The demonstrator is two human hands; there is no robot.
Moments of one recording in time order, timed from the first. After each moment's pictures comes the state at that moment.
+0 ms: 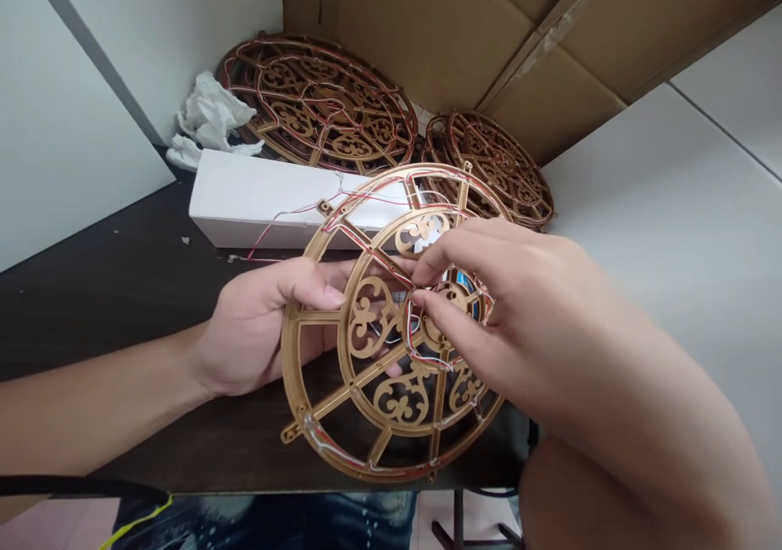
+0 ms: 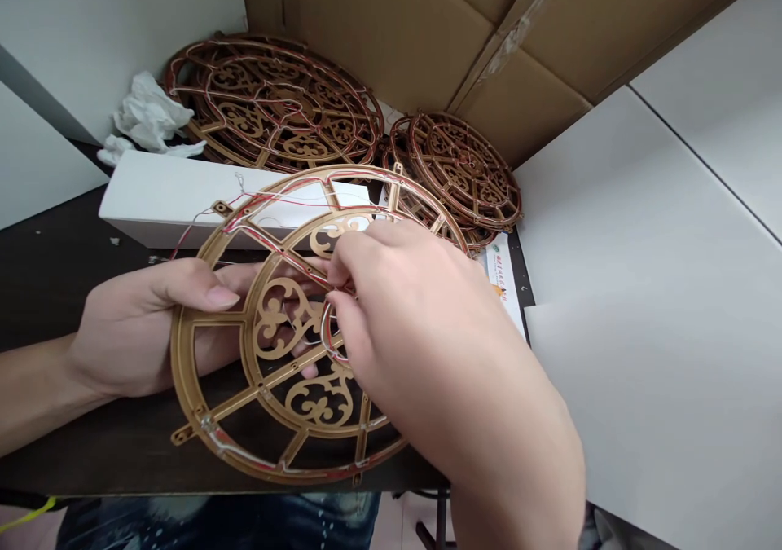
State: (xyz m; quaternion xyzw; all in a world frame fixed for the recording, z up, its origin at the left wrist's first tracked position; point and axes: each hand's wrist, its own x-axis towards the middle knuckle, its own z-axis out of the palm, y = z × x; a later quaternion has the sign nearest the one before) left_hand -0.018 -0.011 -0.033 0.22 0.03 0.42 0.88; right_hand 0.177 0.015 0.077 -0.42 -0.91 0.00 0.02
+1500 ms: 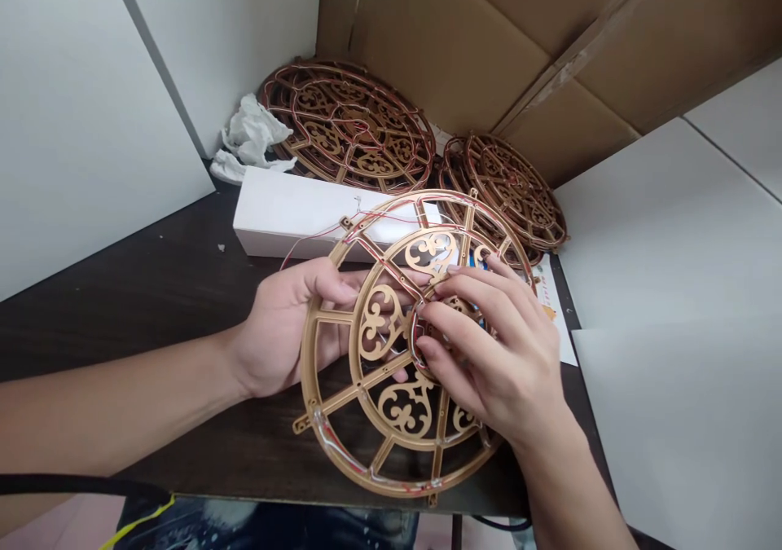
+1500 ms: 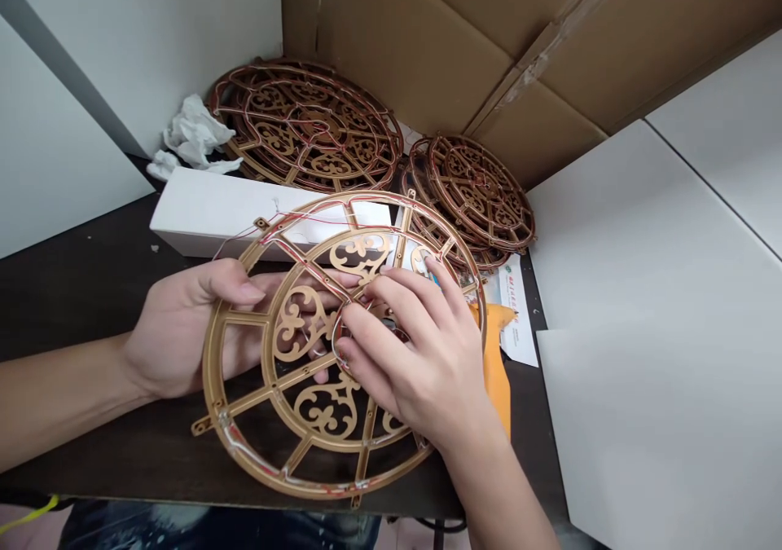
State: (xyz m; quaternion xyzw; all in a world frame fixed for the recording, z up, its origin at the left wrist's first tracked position) left_hand -0.019 -0.010 -0.039 0.21 0.09 0.45 0.86; right_hand 0.206 0.019 0.007 -0.24 -0.94 -0.10 0.22
